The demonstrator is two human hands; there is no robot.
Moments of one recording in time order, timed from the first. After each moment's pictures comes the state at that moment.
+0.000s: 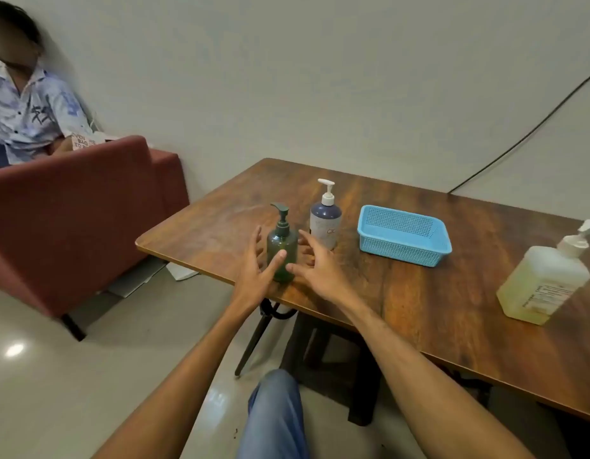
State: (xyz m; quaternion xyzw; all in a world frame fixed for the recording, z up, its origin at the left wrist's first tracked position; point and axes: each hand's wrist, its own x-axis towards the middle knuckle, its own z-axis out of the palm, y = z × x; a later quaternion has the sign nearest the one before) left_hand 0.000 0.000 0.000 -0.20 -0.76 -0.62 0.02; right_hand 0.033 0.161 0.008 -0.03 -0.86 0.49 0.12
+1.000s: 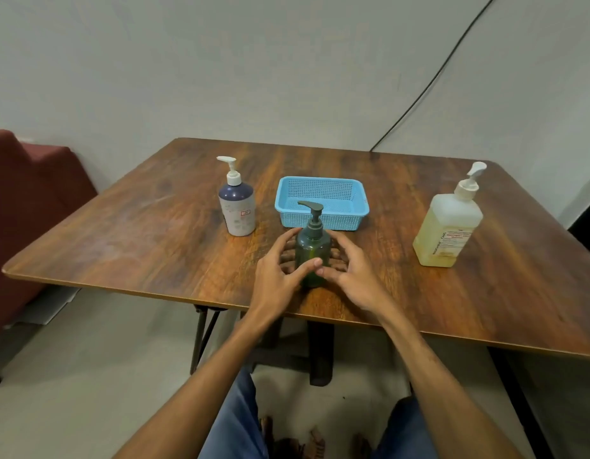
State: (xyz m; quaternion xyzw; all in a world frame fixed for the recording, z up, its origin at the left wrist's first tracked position) left_hand 0.073 0.153 -0.006 -0.35 -0.71 -0.61 -0.03; right_hand 0.156 0.305 -0.004 -0.12 -0.80 0.56 0.18
